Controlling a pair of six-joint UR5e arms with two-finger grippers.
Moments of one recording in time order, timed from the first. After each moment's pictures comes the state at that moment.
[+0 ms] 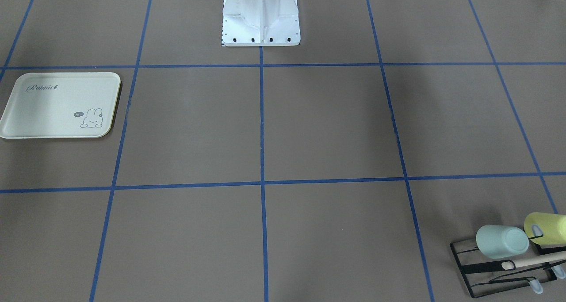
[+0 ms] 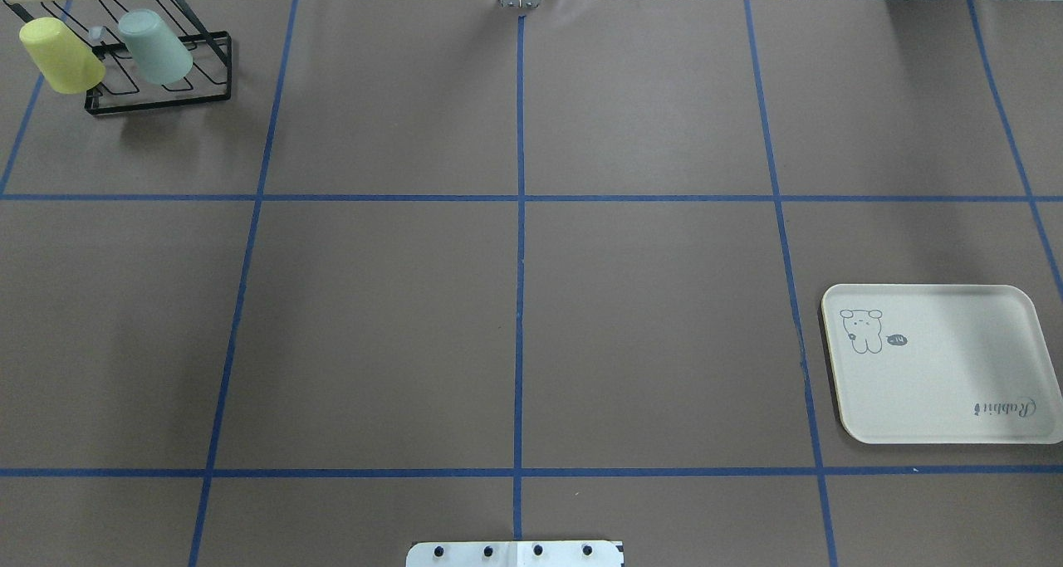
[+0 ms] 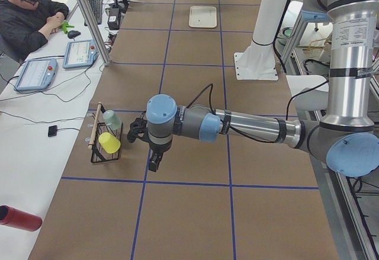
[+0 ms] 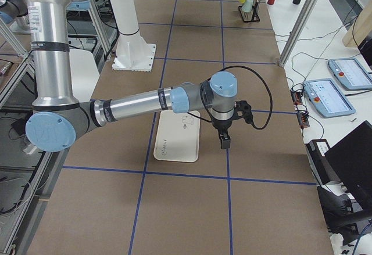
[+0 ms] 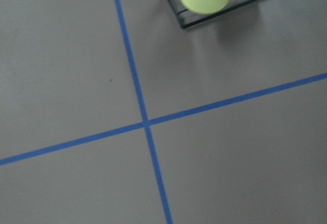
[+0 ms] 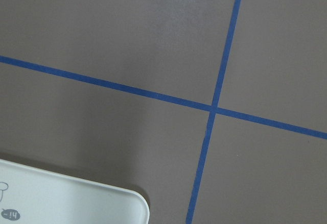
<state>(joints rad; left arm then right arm) -1.57 -1.65 -1.71 -1.66 -2.46 0.06 1.48 -1.52 1.79 -1.60 2.29 0.02</state>
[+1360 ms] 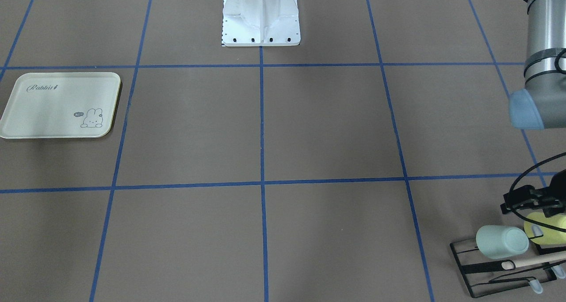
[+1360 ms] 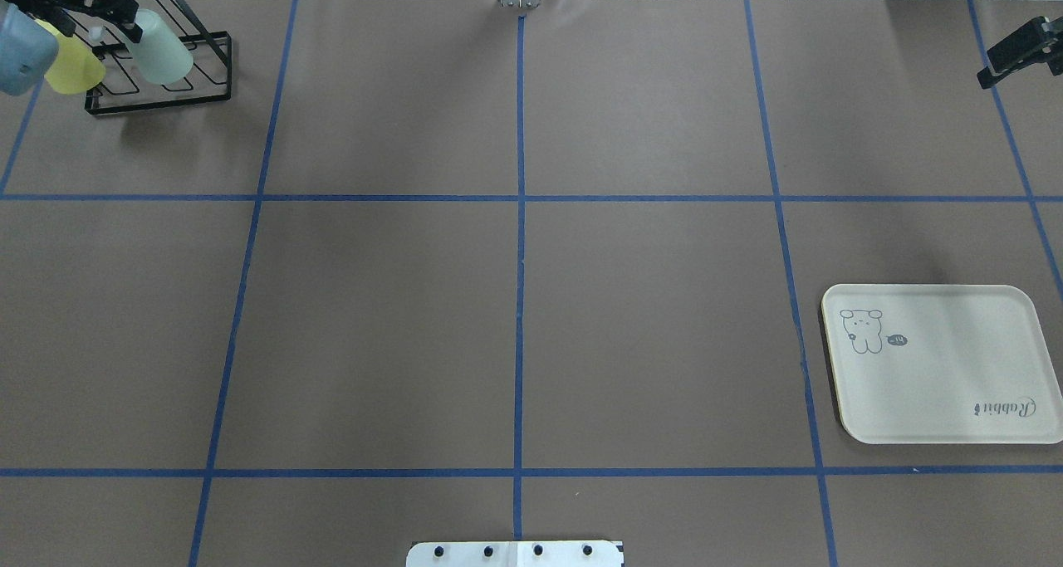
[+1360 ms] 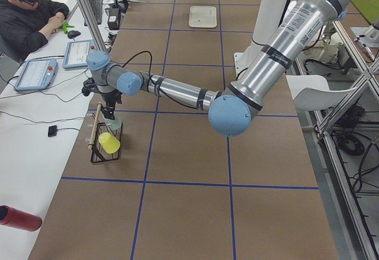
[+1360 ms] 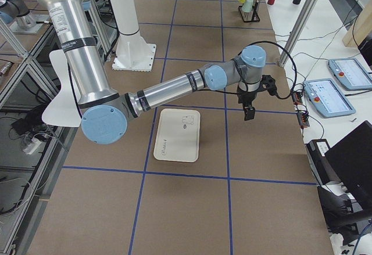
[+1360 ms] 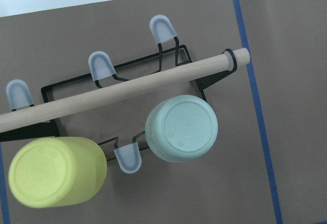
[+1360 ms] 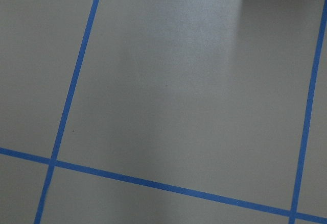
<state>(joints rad) -1.26 -2.19 -1.14 -1.82 -2.28 -0.42 1.35 -1.26 1.66 -1.60 2.29 0.20</state>
